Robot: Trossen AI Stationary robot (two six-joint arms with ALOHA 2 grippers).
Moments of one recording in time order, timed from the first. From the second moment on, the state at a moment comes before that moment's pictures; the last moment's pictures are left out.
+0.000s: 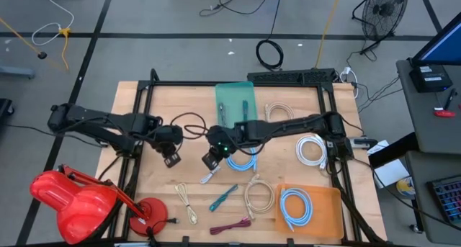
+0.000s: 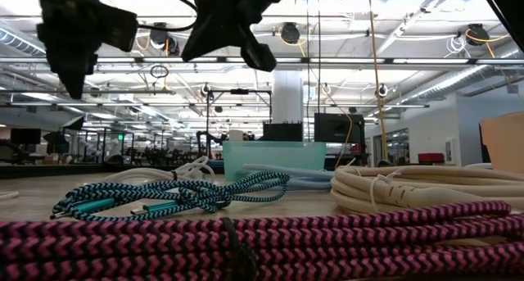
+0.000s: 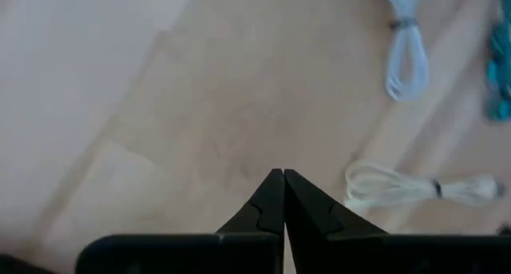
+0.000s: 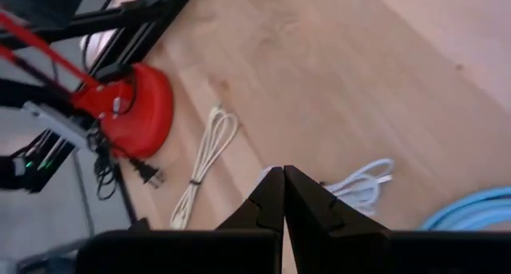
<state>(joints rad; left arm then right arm) -0.08 1.10 0.86 -1.04 0.09 -0.67 0.07 2.05 1.83 -0.58 -0.13 0.84</state>
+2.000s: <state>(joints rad) -0.32 1.11 0.86 -0.69 0.09 -0.61 0.51 1.97 1.38 -0.32 -0.22 0.52</state>
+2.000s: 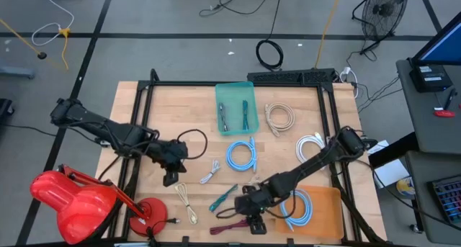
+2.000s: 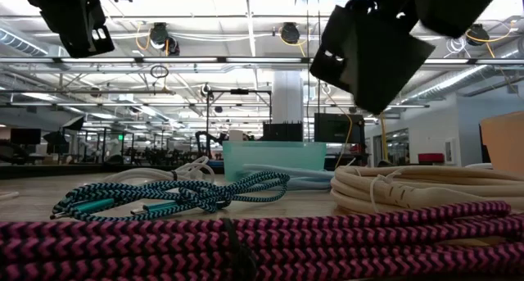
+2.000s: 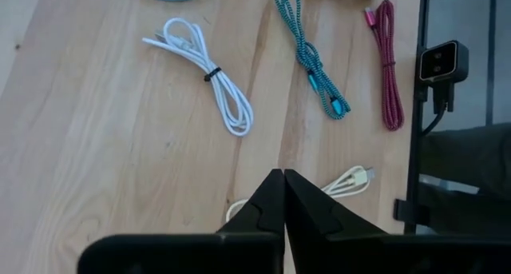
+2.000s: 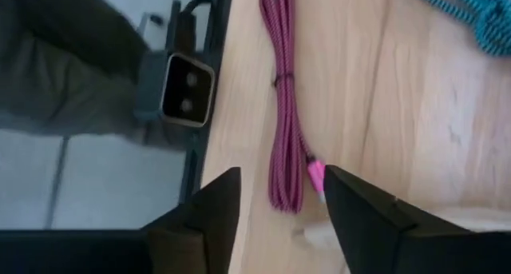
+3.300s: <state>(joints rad) -0.19 1.11 0.86 -0.77 0.18 -0.58 0.45 1.99 1.34 -0.34 -0.18 0.67</state>
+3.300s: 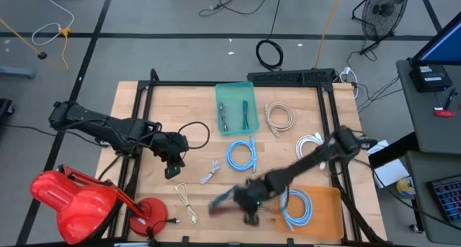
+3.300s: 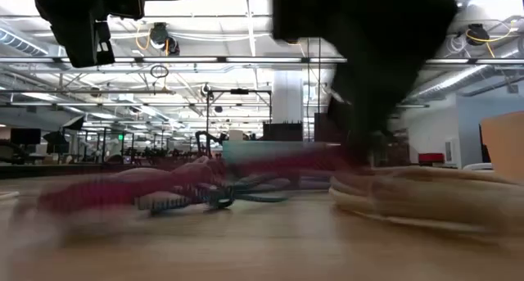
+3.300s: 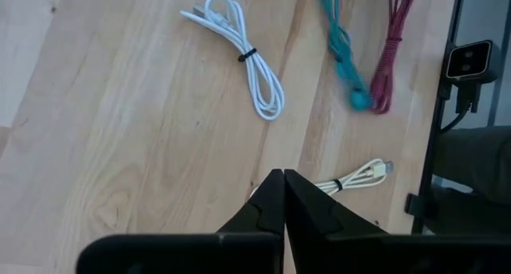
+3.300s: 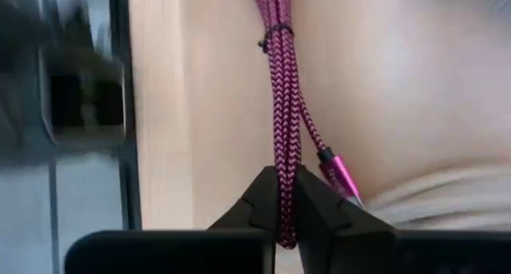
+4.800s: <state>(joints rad) -0.20 1.11 0.86 -0.74 0.01 -0.60 -0.25 1.65 1.35 -0.81 0.32 1.10</state>
